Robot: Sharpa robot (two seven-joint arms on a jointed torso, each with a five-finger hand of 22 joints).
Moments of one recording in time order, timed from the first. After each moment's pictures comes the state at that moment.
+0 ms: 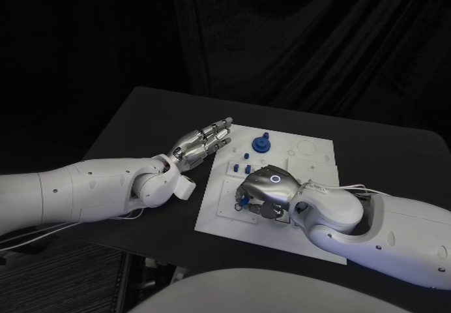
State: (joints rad) left arm 1.08 -0.93 -0.21 1.49 -0.12 0.00 0.67; left_hand 1.37 0.28 -0.25 0.28 0.42 0.17 -0.02 0.02 0.02 0.02 0.08 0.08 0.02 0.00 0.08 0.00 0.00 0.10 0.00 0.13 0.01 0.00; right arm 1.16 -0.60 -0.25 1.69 -1.89 -0.29 -0.14; right_hand 1.52 -0.12 0.34 0.14 0.22 1.07 0.11 0.23 0.27 1.14 0.05 0.36 0.10 1.47 -0.02 1.49 1.31 0.06 1.46 0.09 1.34 1.31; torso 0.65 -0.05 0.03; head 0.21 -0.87
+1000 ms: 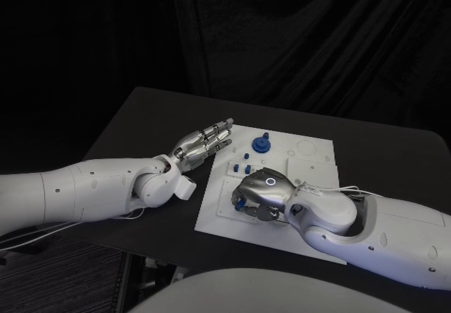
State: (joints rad) left arm 1.08 -0.93 -0.21 1.48 -0.12 0.01 0.66; left_hand 1.38 0.28 -0.24 0.27 0.43 0.17 -0.02 0.02 0.02 0.02 0.08 0.08 0.02 0.00 0.09 0.00 0.00 0.12 0.00 0.15 0.01 0.00; right arm 1.14 -0.57 -0.25 1.67 -1.89 -0.29 -0.12; right_hand 1.51 -0.12 0.34 0.14 0.21 1.06 0.11 0.23 0.27 1.14 0.04 0.35 0.10 1.47 -0.02 1.49 1.31 0.06 1.46 0.09 1.33 1.31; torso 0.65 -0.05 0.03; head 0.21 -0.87
